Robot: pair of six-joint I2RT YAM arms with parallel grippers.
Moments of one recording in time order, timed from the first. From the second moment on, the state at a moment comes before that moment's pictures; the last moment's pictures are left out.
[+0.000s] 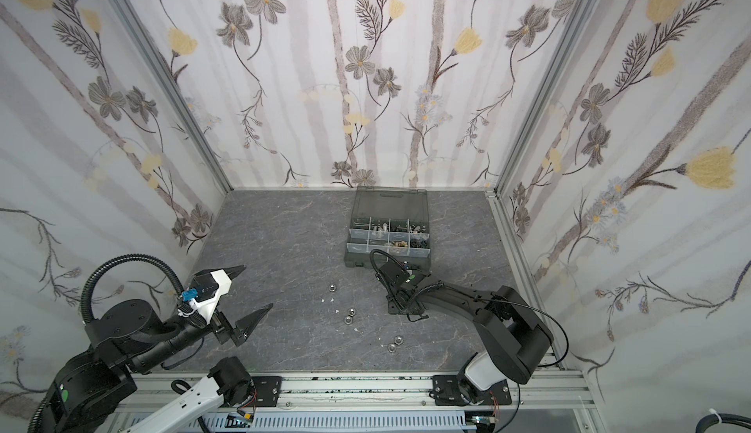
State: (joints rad) left arm -0.79 0.40 1.07 -0.88 0.02 0.17; right arm 0.78 1.52 0.82 -0.65 0.19 0.76
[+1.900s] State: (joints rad) left arm -0.79 0.43 1.07 -0.86 -0.02 0.18; right arm 0.72 1.78 1.36 -0.72 0.21 0.50
